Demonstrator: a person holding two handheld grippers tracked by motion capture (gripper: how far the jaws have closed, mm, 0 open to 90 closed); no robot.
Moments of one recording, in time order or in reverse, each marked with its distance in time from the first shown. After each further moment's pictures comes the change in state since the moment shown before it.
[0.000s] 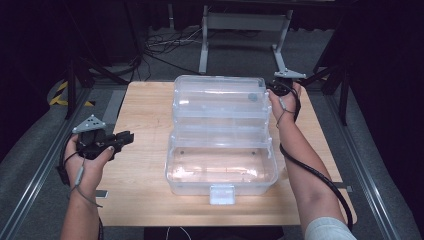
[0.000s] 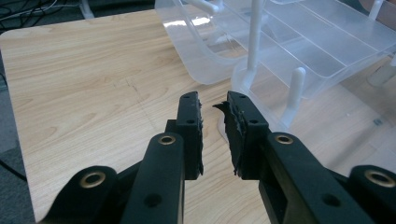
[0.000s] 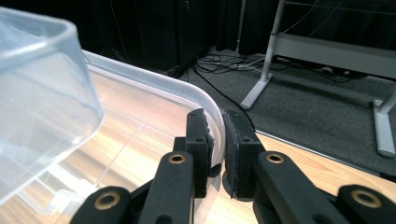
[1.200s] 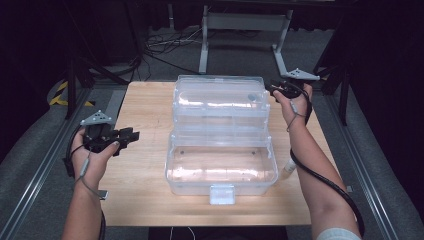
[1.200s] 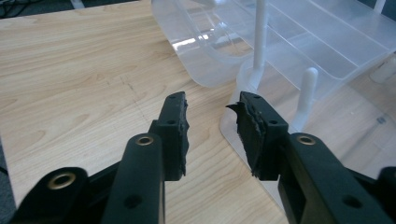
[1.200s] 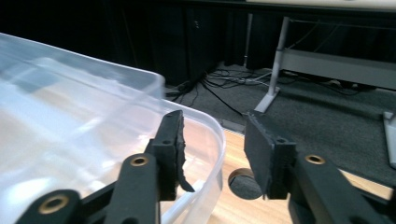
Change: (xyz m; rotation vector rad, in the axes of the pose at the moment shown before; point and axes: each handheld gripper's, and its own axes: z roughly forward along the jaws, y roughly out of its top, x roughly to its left) left arm 0.012 0.011 0.027 0.050 -0.030 0.004; right arm 0.000 0.009 -0.047 -0.070 0.048 0.019
